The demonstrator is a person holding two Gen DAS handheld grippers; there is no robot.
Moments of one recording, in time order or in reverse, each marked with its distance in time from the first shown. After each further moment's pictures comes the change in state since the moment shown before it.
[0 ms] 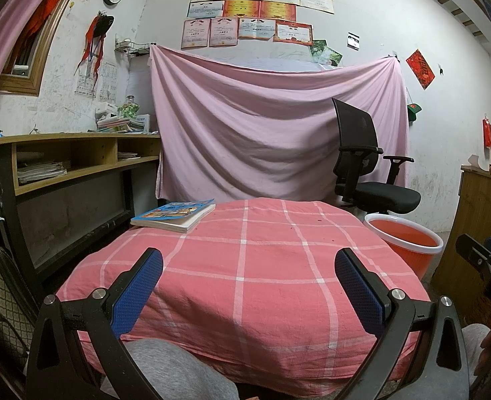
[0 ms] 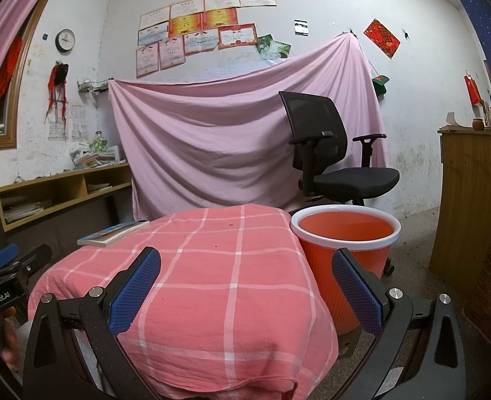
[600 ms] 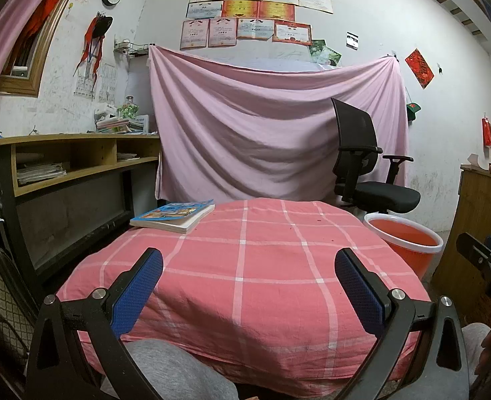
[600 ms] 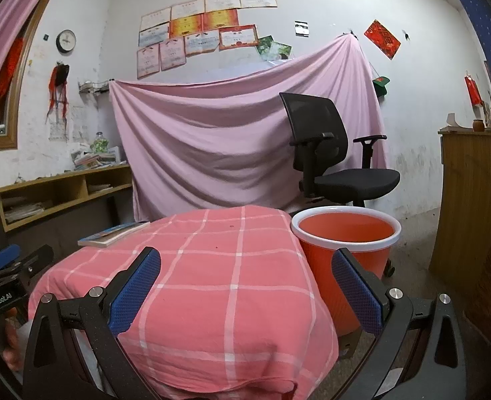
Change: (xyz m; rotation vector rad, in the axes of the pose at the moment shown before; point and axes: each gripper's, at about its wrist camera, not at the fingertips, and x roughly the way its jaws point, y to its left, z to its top) left arm 0.000 -0.001 -0.001 0.001 0.000 0.001; right arm 0.000 0.001 -0.002 -0.001 -0.001 -0.001
